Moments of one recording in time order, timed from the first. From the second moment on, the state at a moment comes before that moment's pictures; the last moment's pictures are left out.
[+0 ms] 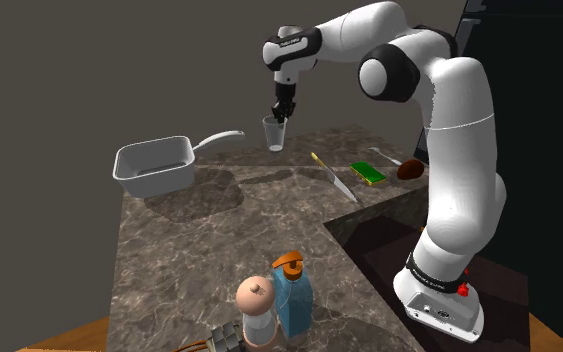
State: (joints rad) arm -0.11 0.44 -0.30 -1.44 0.25 1.83 -0.45
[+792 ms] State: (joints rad) arm -0.12 0.44 -0.30 -1.27 0.24 1.67 -0.42
